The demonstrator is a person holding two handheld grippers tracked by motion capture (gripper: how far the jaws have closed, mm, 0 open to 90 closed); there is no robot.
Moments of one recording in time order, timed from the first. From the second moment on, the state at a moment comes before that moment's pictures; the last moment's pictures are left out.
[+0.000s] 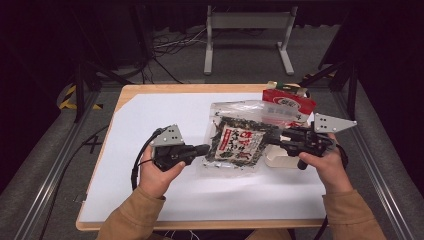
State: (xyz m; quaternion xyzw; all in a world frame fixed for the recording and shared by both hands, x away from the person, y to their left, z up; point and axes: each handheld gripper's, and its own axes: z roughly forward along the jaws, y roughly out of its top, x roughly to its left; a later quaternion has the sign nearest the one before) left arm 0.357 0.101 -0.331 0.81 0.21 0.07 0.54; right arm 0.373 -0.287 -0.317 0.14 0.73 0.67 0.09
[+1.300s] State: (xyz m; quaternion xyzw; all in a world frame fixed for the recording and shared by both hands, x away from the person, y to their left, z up) left arm 0.382 0.124 -0.346 0.80 0.24 0.10 0.54; right arm 0.360 -0.338 -0.236 0.15 0.74 0.63 0.17
